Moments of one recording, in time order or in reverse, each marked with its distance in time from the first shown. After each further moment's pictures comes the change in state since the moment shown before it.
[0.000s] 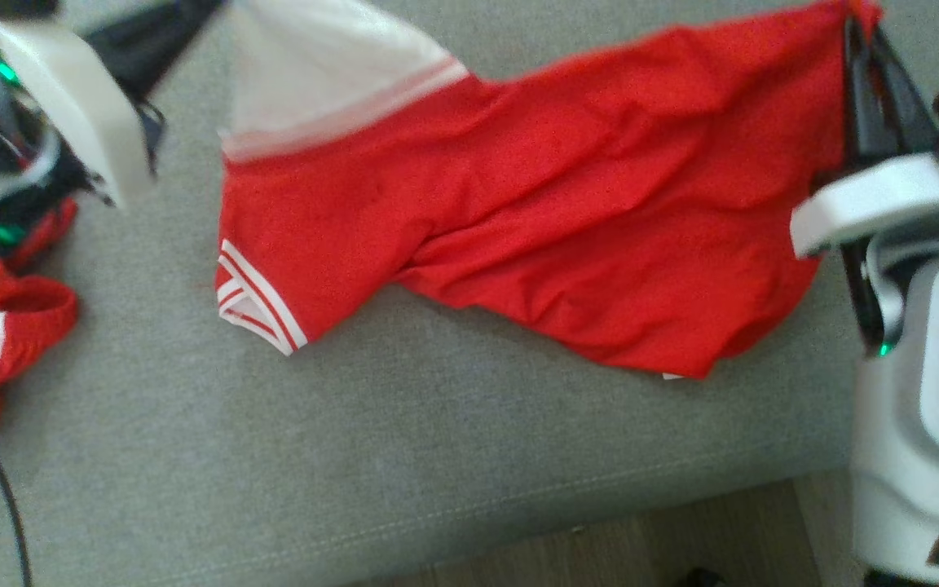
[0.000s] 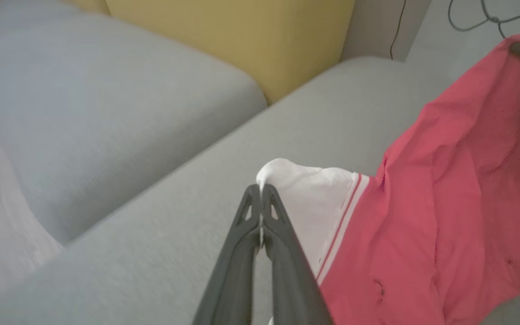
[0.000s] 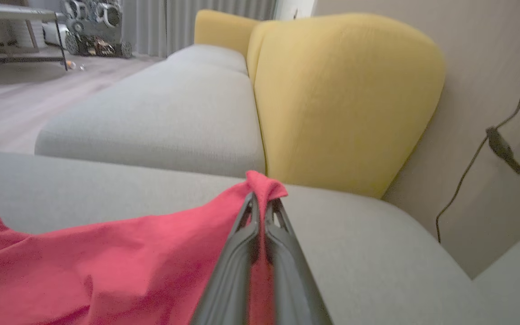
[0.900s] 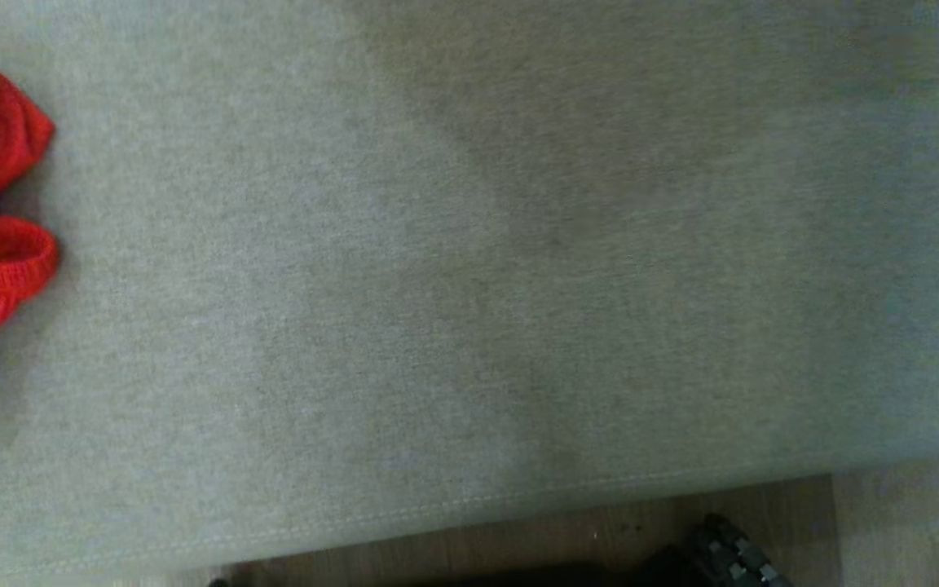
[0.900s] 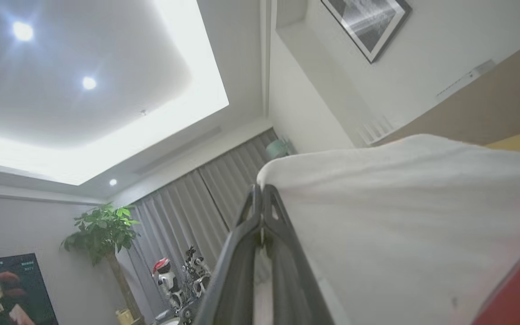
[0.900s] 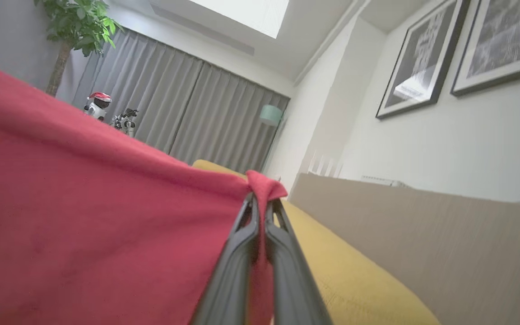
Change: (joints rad) left arm -0.862 -0.078 0.245 0.330 0.561 0.242 -0.319; right arm -1.116 -0.160 0.007 0.465 -0.123 0.000 -0.152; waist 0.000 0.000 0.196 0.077
